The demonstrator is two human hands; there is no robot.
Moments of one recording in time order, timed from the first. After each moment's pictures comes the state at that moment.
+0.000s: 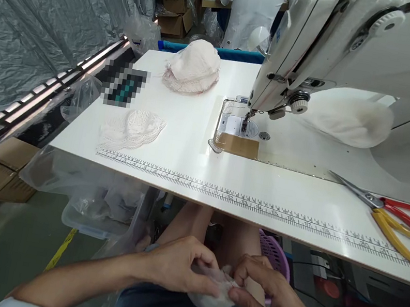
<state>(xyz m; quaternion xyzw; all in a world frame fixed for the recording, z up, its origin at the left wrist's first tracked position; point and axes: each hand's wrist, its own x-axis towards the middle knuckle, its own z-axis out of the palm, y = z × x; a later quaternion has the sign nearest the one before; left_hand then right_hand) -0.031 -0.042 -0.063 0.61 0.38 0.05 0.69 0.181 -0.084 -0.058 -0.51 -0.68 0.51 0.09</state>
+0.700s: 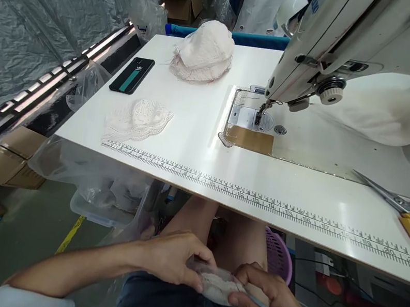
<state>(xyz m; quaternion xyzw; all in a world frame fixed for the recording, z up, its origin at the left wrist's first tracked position) -0.052 -0.035 -0.068 0.68 0.36 -0.03 0.63 0.177 -0.095 -0.077 -0.51 -0.63 0.57 0.10</state>
